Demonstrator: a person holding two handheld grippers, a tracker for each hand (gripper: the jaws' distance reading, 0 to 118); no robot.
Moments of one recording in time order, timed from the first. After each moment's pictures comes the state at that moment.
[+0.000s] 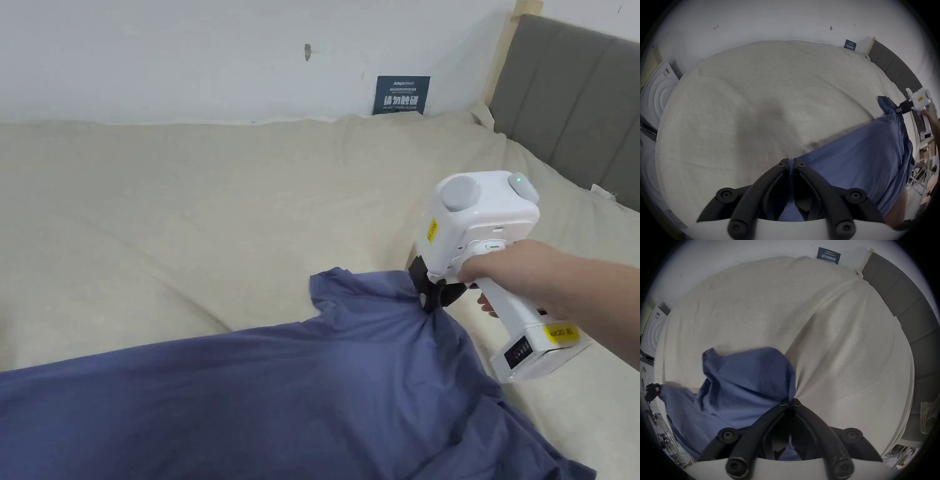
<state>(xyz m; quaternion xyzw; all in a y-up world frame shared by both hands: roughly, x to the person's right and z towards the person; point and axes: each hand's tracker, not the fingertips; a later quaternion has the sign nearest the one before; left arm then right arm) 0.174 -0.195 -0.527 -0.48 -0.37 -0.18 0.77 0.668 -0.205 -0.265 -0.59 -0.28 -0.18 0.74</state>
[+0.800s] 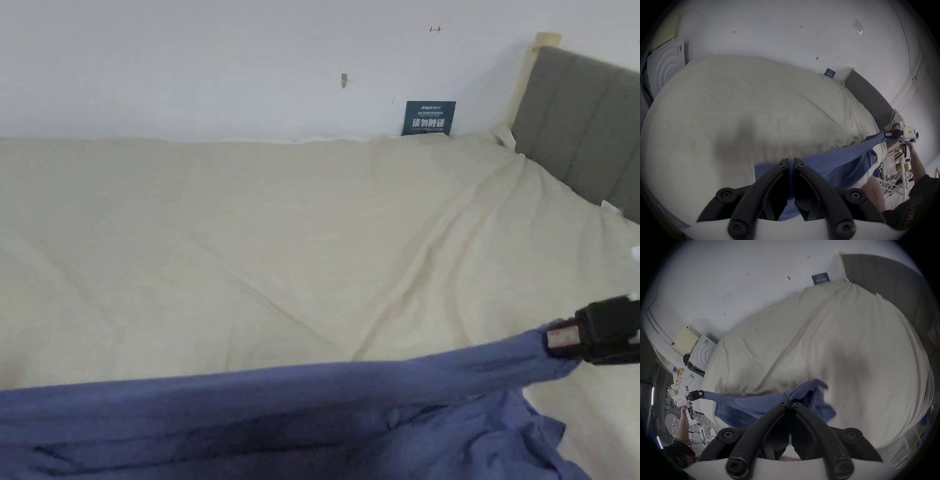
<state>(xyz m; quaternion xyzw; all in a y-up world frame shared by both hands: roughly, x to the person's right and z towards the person) -0.009 -0.151 -0.413 -0.45 -0.45 -0.03 0.77 0.551 -0.121 0.030 -0.39 -0.18 -0.33 0.84</state>
